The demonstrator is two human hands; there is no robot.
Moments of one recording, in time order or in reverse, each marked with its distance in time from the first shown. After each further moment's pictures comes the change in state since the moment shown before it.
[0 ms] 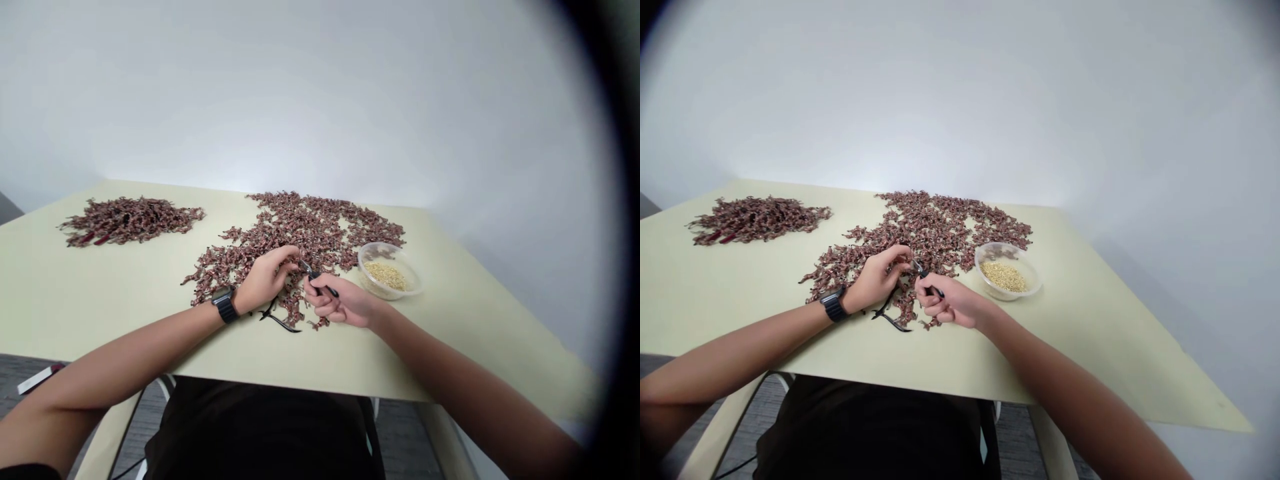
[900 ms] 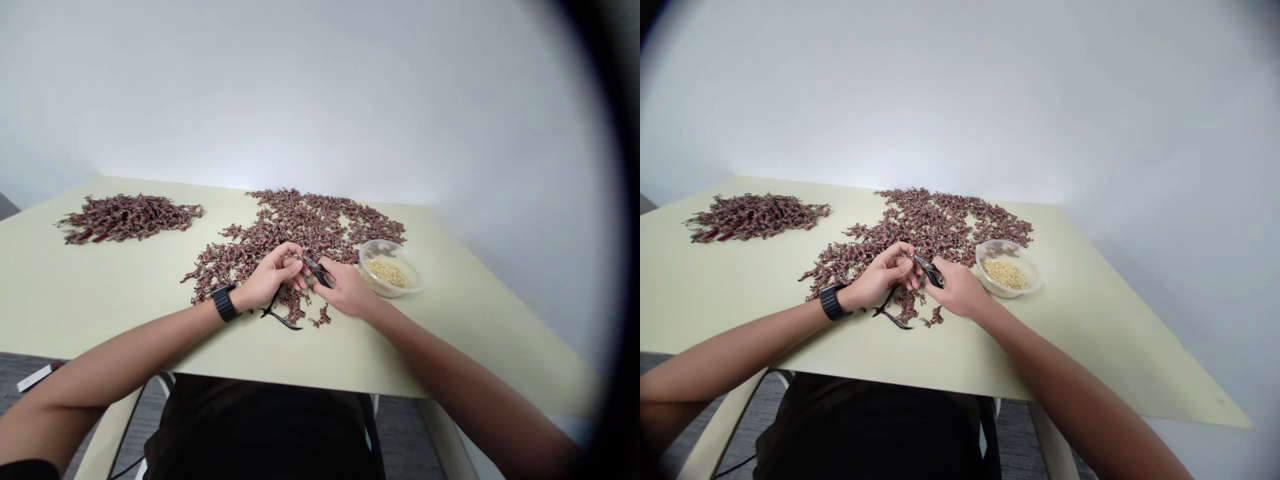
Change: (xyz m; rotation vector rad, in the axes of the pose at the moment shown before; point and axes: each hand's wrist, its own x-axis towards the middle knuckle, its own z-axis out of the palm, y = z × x) left_hand 0.002 0.014 0.004 -1.014 -0.233 -0.431; right_hand 0.005 0.016 -0.018 -1.340 0.720 -0.568
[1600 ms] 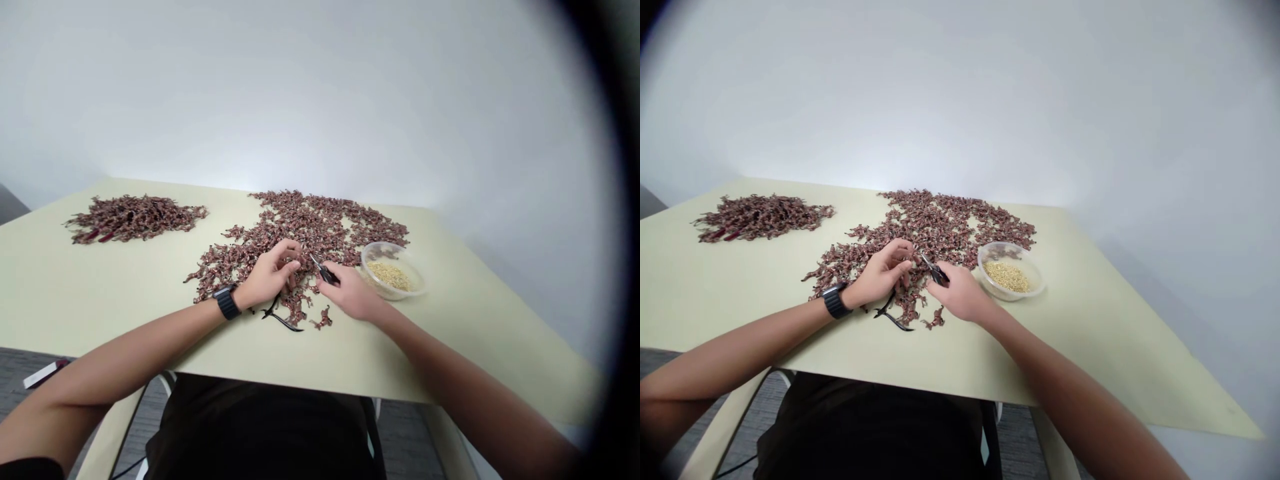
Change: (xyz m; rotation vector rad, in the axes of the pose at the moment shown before) left_hand 0.000 0.001 -0.010 0.502 0.169 0.133; right_hand 0.000 -0.012 -0.016 0.436 -0.189 0.254
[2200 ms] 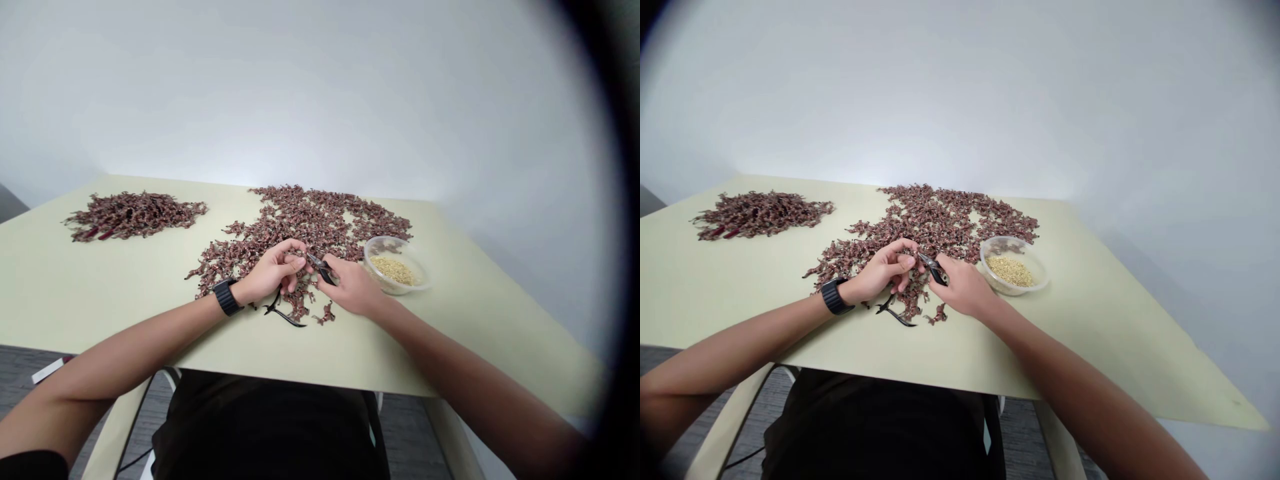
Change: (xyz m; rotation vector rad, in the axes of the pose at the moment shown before) left_hand -0.001 0.007 0.004 -0.402 -0.170 -0.188; right_hand 0.003 0.015 0.009 -0.448 0.188 -0.201
